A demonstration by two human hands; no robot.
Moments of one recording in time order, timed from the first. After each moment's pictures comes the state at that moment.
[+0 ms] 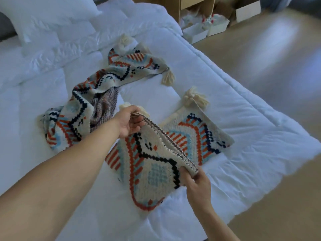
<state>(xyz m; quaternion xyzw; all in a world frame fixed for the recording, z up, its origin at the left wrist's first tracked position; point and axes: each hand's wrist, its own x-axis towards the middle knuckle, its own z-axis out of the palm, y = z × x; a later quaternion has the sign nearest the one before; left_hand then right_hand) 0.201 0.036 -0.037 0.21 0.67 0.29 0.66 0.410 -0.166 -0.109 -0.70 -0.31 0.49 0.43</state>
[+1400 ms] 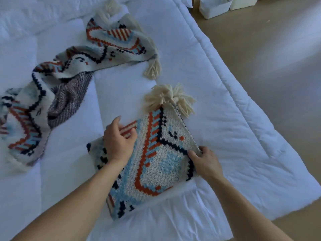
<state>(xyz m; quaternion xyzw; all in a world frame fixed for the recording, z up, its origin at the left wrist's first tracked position) 0.340 0.034 -0.152 0.47 0.82 0.29 0.16 0.608 0.027 -0.181 -0.75 -0.50 0.44 0.02</state>
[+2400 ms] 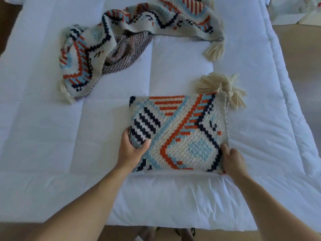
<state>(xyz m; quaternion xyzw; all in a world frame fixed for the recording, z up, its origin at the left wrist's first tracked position) 0.290 -0.142 -0.181 0.27 0.80 0.40 0.37 0.586 -0.006 -0.208 -0.73 -0.56 0.38 0.01</state>
